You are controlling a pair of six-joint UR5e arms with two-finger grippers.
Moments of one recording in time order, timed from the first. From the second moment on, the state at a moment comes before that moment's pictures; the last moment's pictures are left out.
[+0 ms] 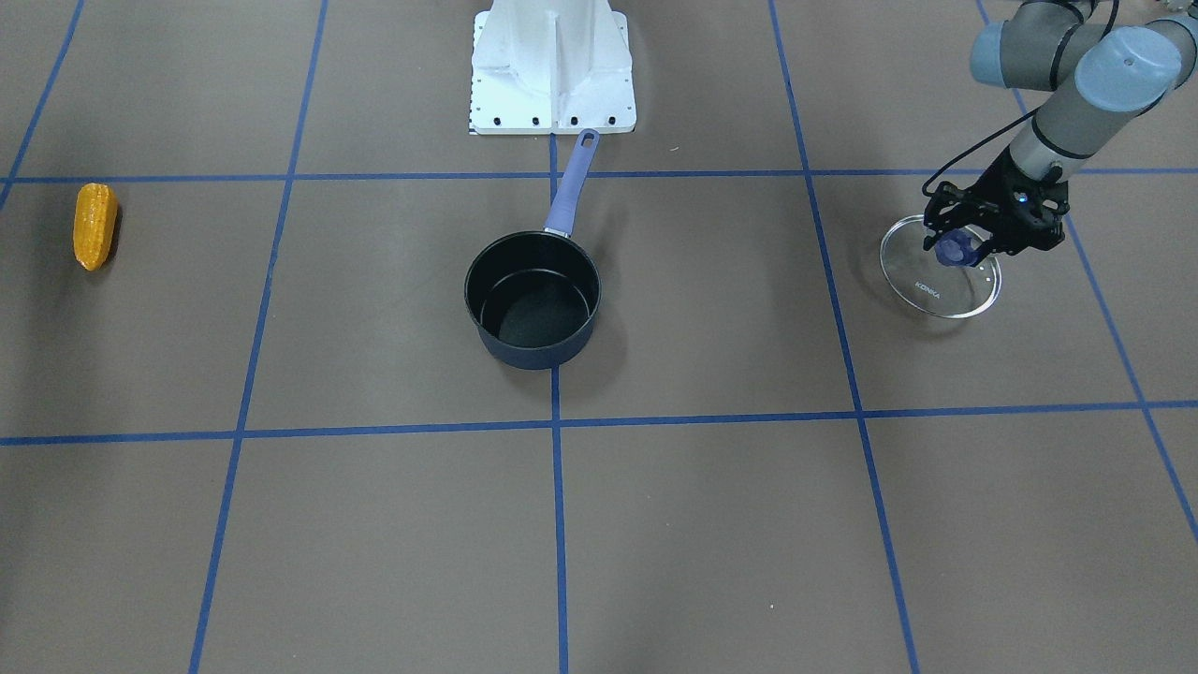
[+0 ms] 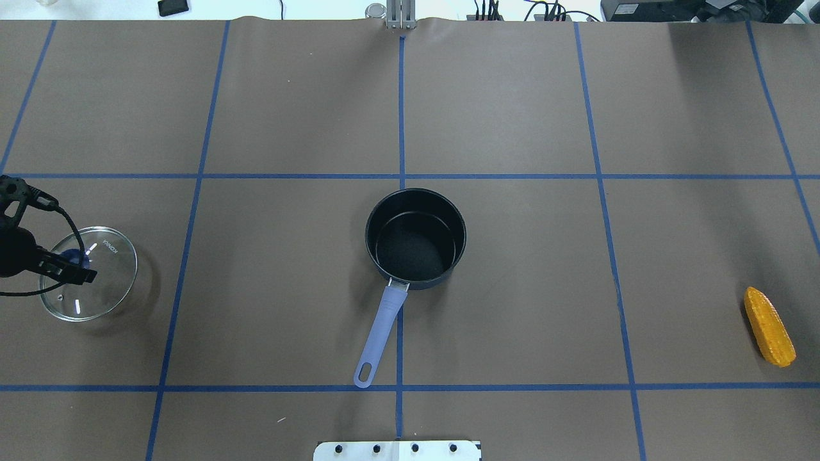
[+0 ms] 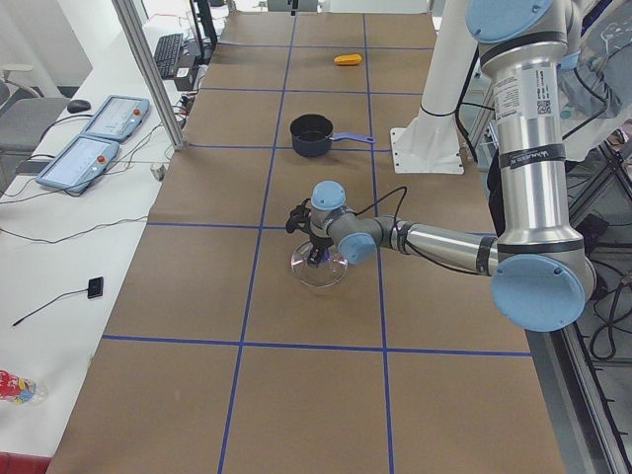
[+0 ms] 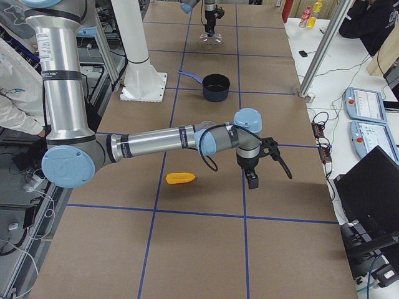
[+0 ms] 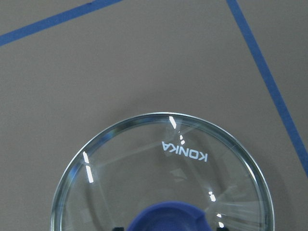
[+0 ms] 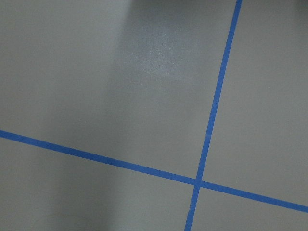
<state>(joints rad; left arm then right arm) -0.84 -1.40 -1.81 -2.24 -2.11 -0.58 1.43 -1.49 1.67 -1.43 2.21 0.07</state>
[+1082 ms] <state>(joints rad) -1.00 -1.44 -1.80 -2.13 -2.18 -0.44 1.41 -1.49 1.68 -1.43 2.22 0.09</state>
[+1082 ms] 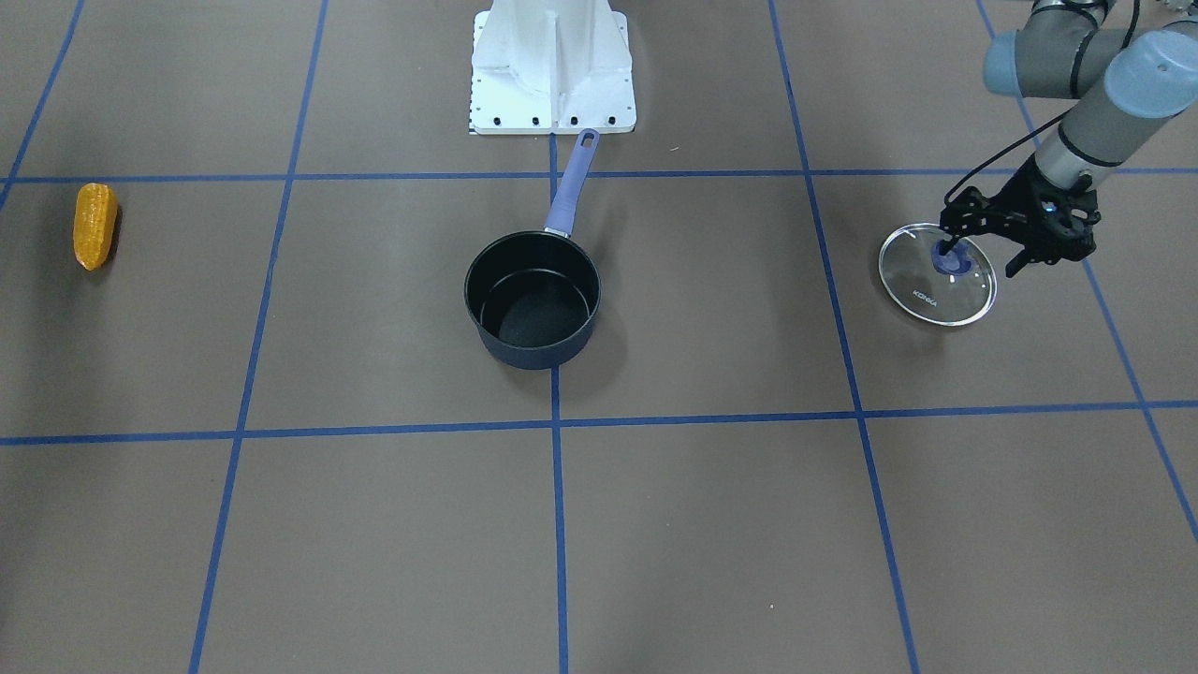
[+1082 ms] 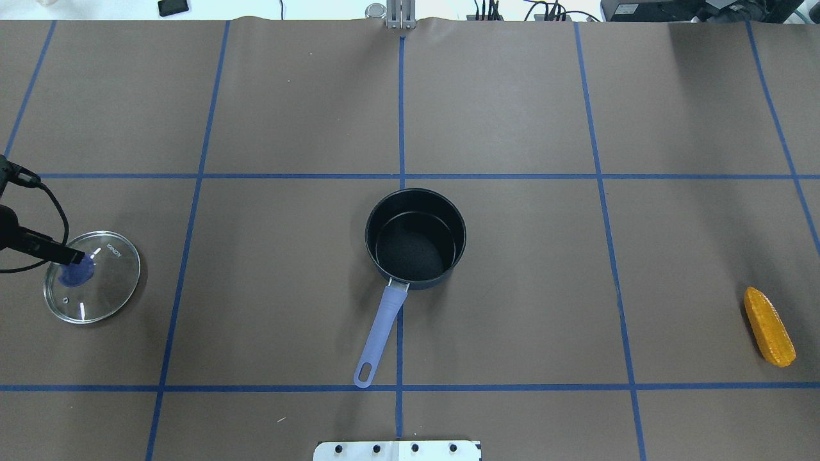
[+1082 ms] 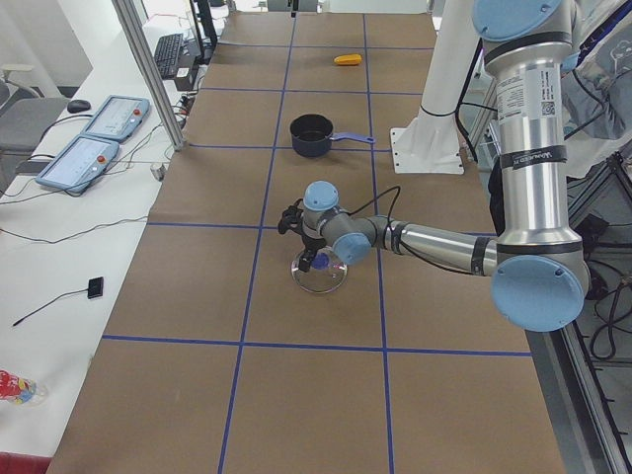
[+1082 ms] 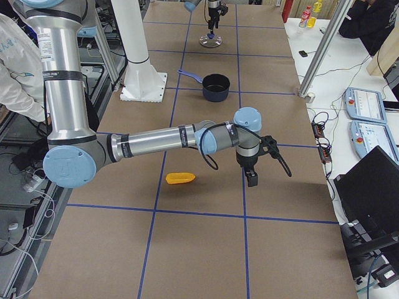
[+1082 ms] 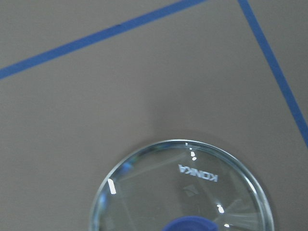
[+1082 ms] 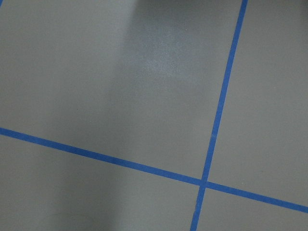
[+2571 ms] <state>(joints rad) -1.56 -1.64 -1.67 -1.37 -2.29 0.43 0.83 -2.06 2.01 -0.86 1.97 0.92</state>
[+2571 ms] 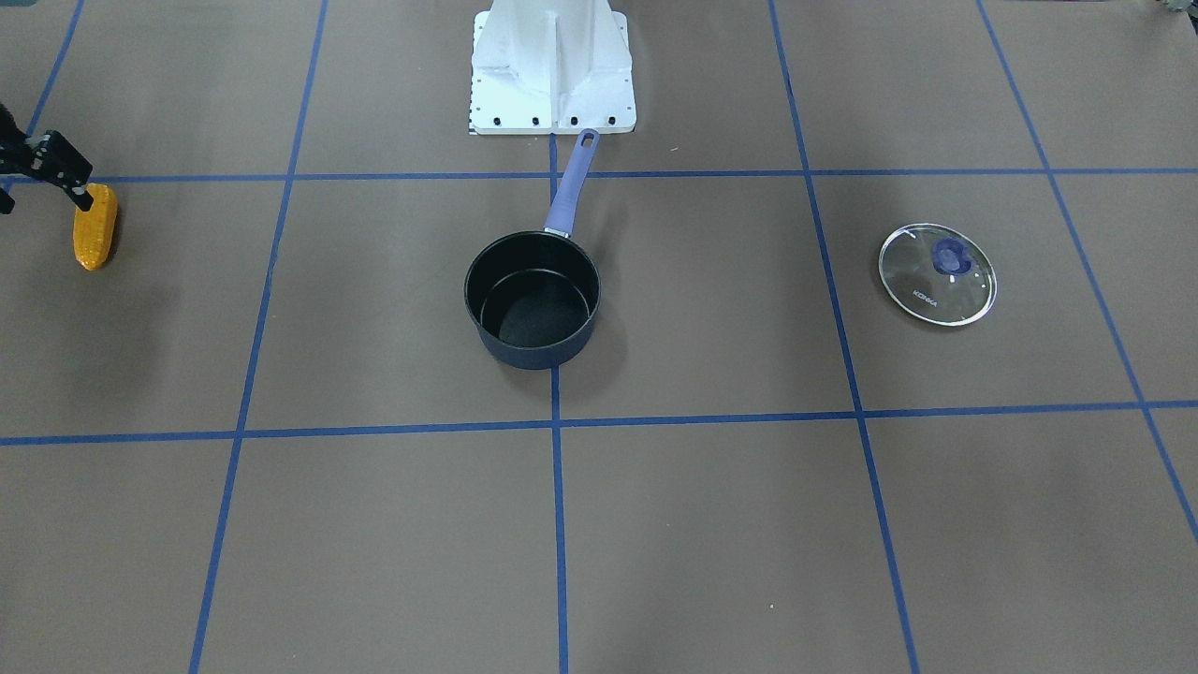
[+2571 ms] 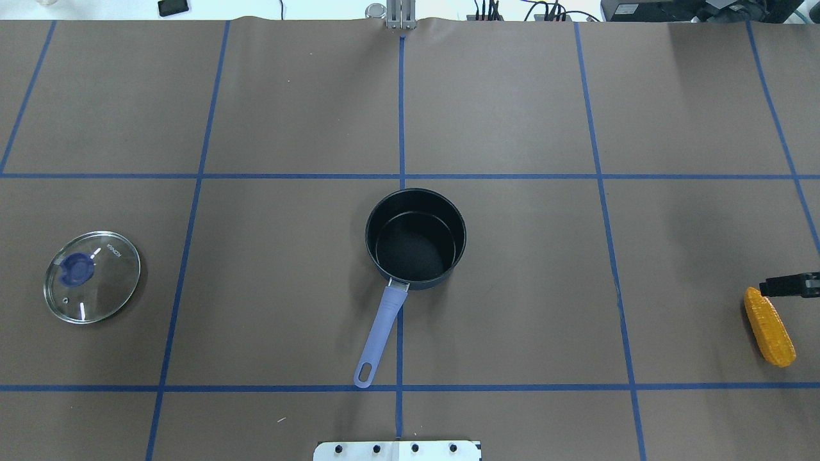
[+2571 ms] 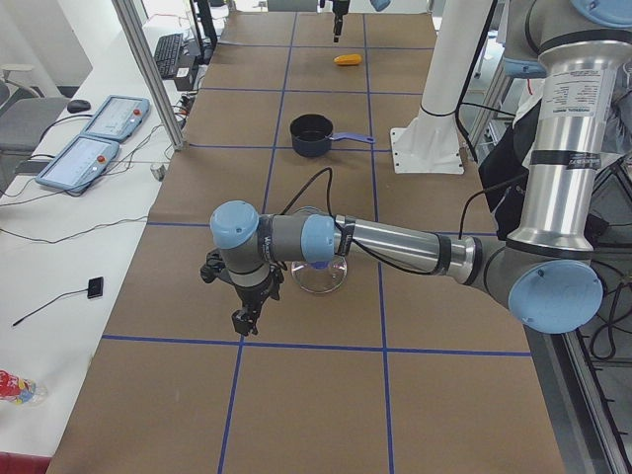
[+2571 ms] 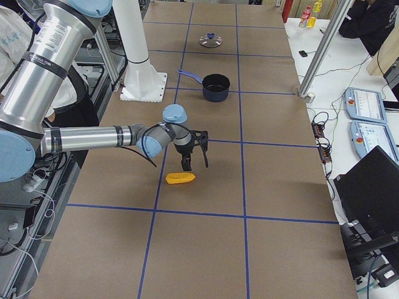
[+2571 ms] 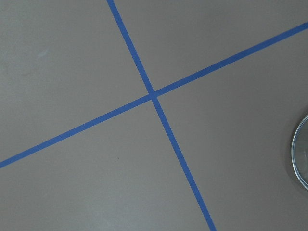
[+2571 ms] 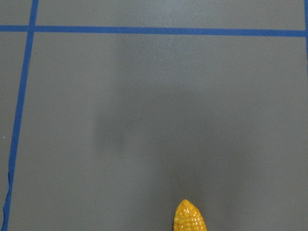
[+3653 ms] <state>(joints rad) -1.56 -1.65 -1.68 -1.37 -2.29 0.44 0.61 -2.07 1.79 -0.57 1.81 0.99</state>
